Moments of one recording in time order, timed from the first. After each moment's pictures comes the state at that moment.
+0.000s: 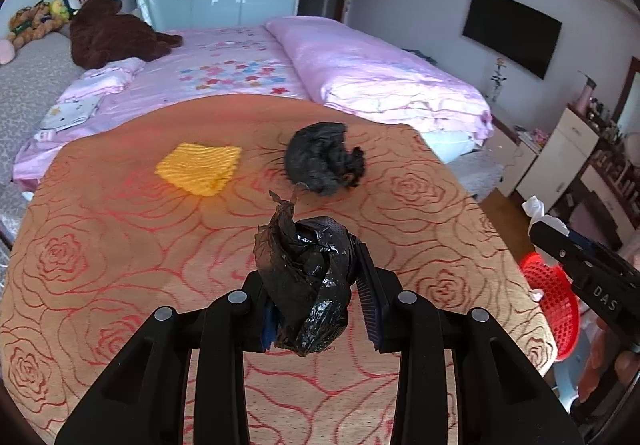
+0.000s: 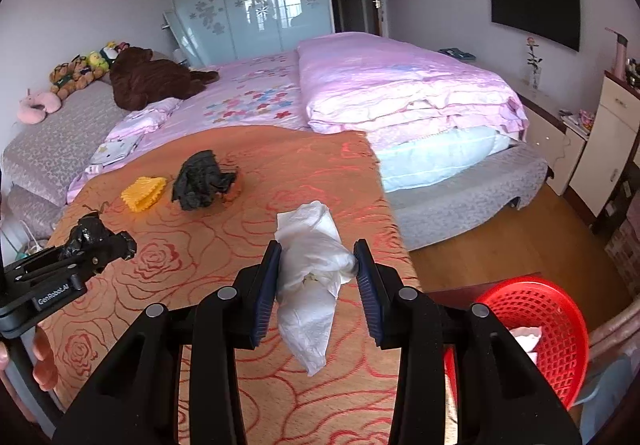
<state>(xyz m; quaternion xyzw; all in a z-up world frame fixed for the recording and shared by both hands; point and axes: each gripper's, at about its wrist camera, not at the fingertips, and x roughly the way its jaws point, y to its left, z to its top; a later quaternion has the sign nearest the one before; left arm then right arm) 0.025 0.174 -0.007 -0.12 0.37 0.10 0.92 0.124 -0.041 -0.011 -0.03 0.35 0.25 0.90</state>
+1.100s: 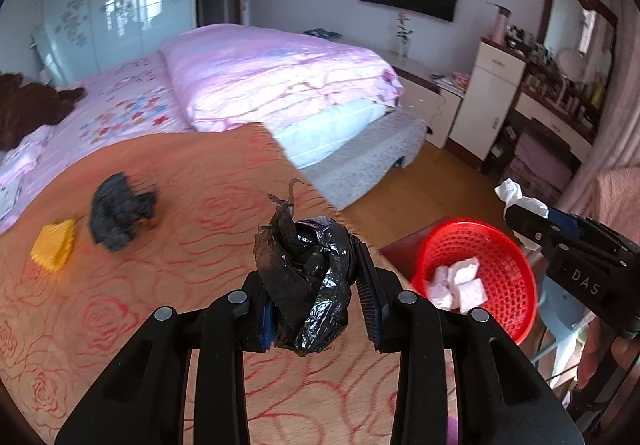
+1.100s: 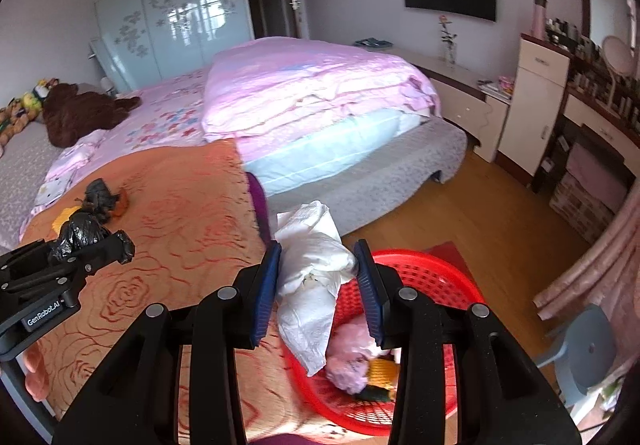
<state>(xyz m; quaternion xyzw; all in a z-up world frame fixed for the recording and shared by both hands) 0.093 0.016 0.001 -0.01 0.38 -0.04 0.92 0.139 -0.170 -0.013 0.01 0.36 0.12 0.93</state>
